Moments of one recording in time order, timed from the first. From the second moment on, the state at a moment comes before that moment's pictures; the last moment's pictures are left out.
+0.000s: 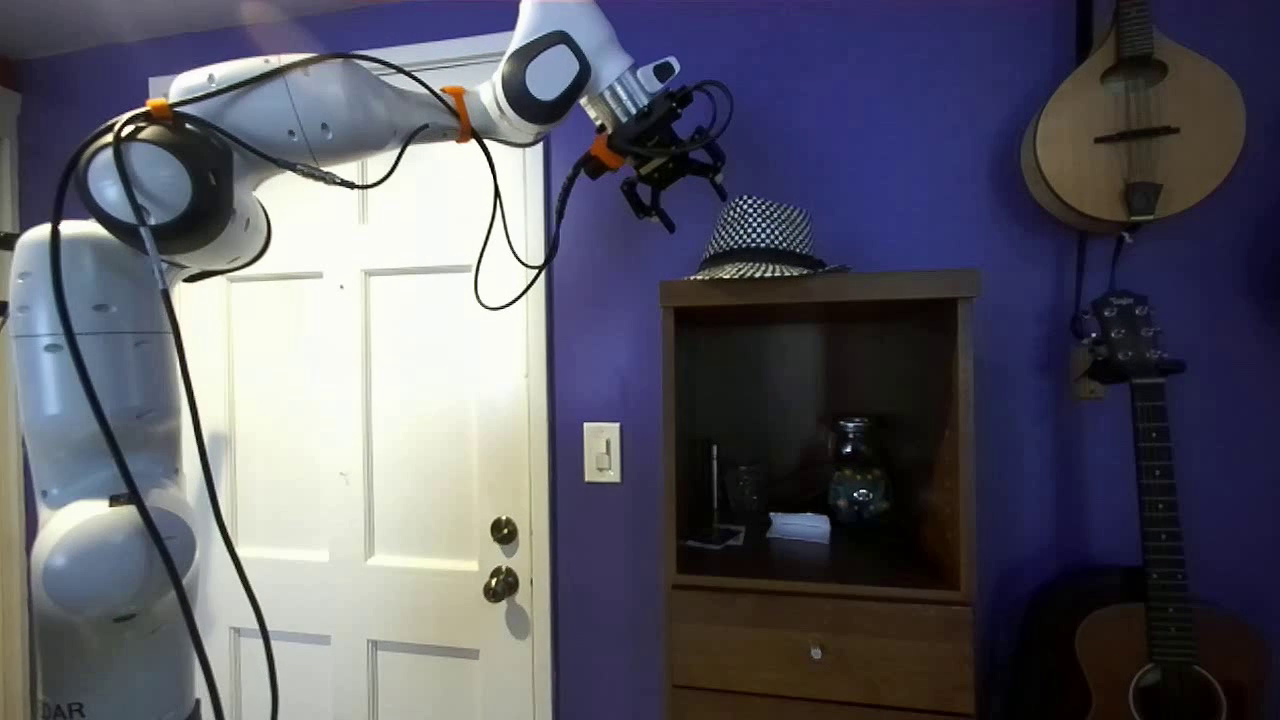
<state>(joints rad) -0.19 -0.07 -0.43 -1.35 0.16 2.09 -0.79</state>
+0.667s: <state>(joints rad) -0.31 0.05 -0.41 -1.23 0.27 2.03 -0.90</state>
